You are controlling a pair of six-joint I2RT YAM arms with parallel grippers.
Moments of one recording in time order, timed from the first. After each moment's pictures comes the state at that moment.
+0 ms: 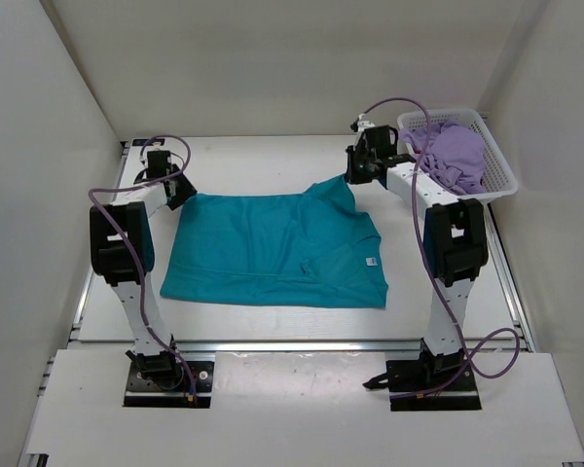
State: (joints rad) left arm 0.07 2.02 1.36 -0.18 -0.02 -0.56; right arm 0.26 2.01 1.60 -0.29 -0.18 0.11
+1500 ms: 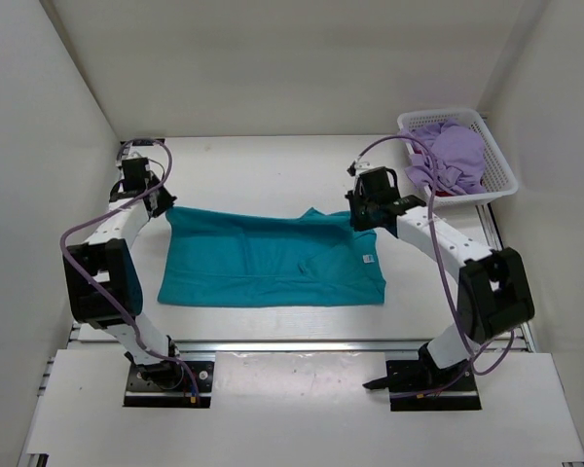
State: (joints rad) left arm 0.12 1.67 1.17 -0.25 -0.01 -0.50; right arm 0.41 1.60 1.15 -0.38 -0.02 0.11
